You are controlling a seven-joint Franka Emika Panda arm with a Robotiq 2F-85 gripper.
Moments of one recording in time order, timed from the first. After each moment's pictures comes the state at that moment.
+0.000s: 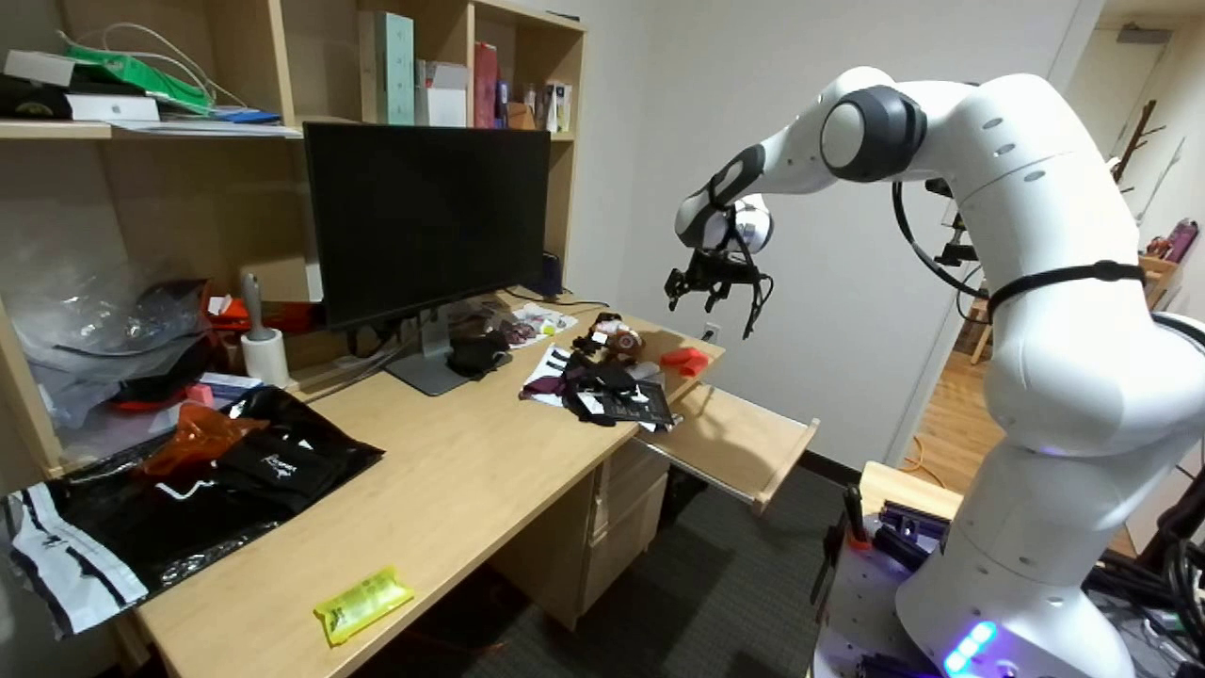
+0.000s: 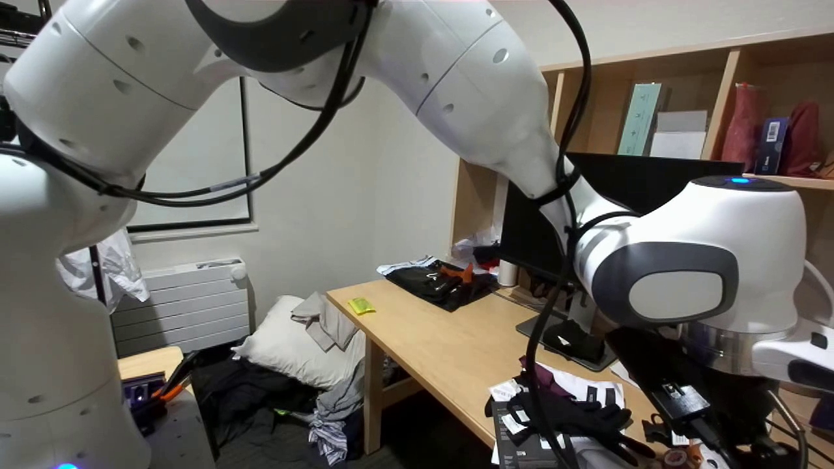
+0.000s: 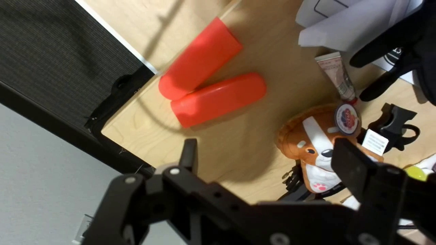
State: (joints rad) arm -0.58 0.75 -0.17 -1.58 0.24 2.57 -0.08
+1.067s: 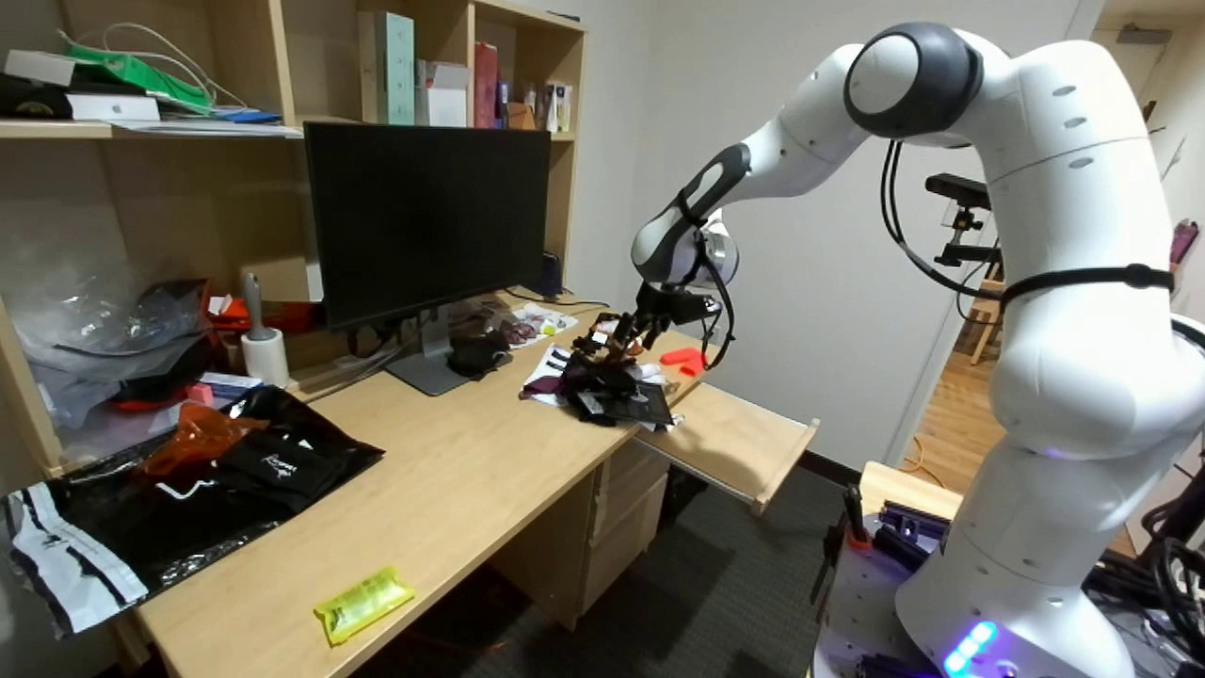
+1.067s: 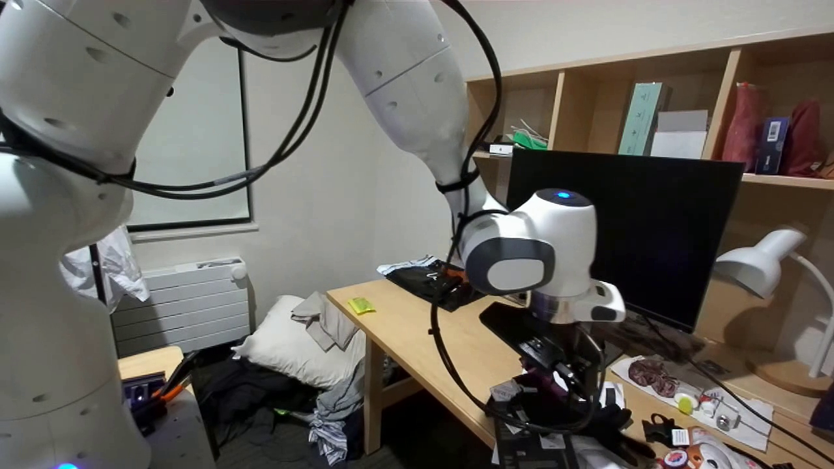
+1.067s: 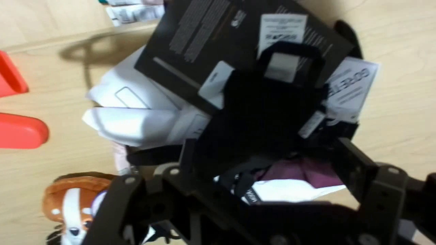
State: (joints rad) arm -0.52 0.57 0.08 -1.99 0.23 2.77 -0.46
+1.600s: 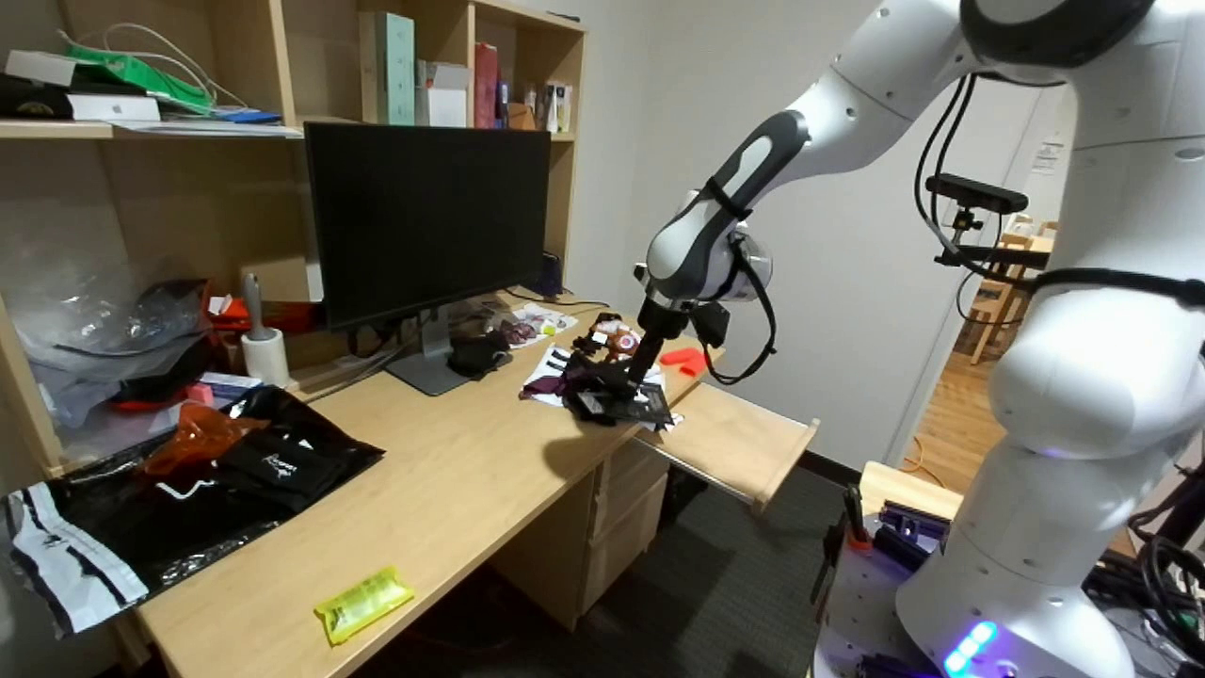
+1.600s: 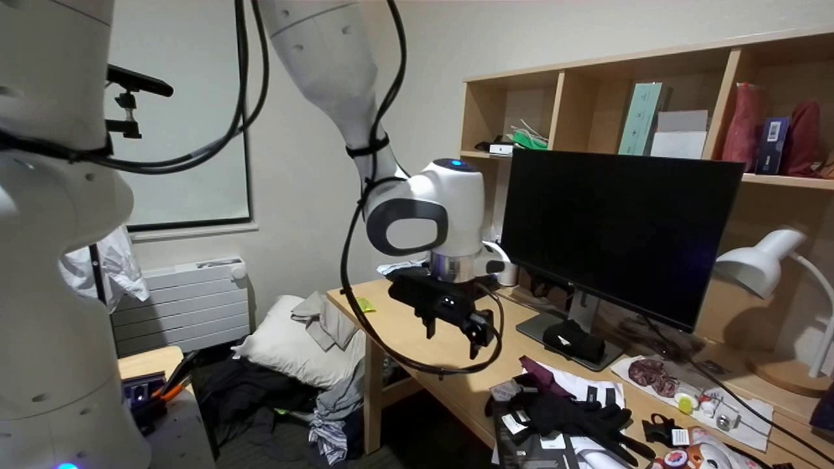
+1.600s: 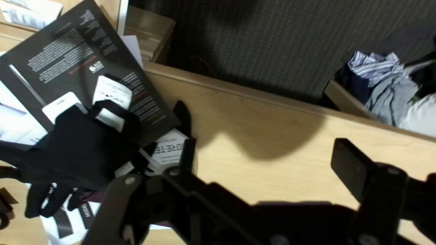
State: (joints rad) arm -0.53 0.24 0.27 -2.44 0.24 2.83 -0.74
